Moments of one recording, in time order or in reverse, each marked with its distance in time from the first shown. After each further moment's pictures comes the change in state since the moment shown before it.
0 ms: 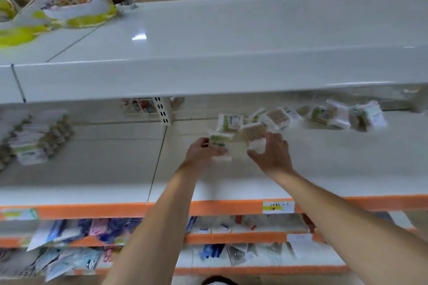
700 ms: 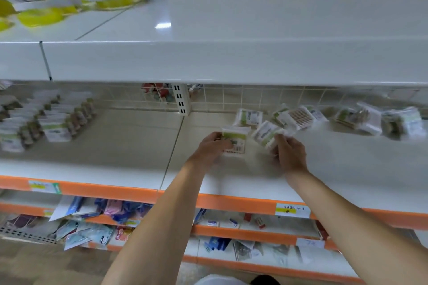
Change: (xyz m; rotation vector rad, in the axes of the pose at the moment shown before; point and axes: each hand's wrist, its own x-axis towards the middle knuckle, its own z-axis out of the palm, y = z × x) left_hand 0.009 -0.007 -0.010 0.008 -0.037 -0.051; right_hand 0.006 -0.003 0.013 0.836 0.044 0.272
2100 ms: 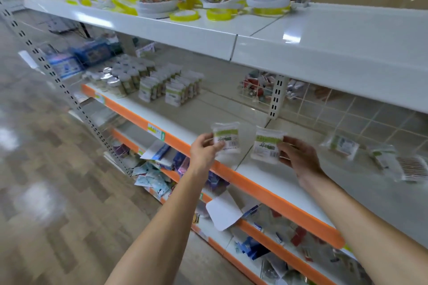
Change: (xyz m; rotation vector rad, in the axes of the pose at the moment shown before) left_hand -0.147 -0.031 -0.151 -0.320 0.745 0.173; right_hand -0.062 -0.033 0.139 0.024 -0.664 -0.028
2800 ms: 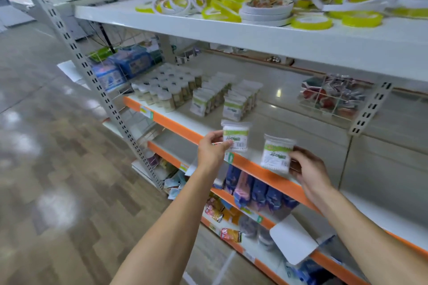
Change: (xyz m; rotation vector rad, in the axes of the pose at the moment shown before) left_hand 0.128 0.050 -0.191 0.143 0.050 0.107; right_hand 0.016 0.027 0.241 0.261 0.036 0.055
